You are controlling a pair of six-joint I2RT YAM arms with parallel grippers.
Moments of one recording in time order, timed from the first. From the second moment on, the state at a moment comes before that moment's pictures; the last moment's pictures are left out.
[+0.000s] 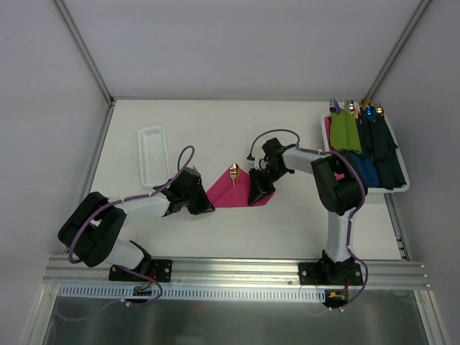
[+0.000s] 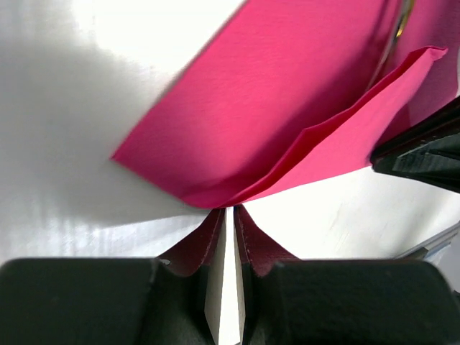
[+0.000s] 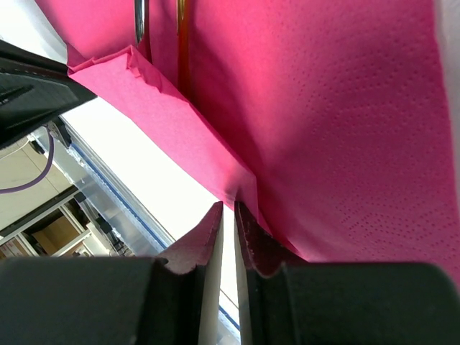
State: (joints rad) left arm -0.62 1.44 0.56 -0.05 0.14 -0.99; right arm 0.47 2.01 1.22 -0.66 -0.71 0.16
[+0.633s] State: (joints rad) left arm -0.66 1.45 0.66 -0.09 0.14 -0.93; right arm 0.47 2.02 1.24 -0.68 -0.71 0.16
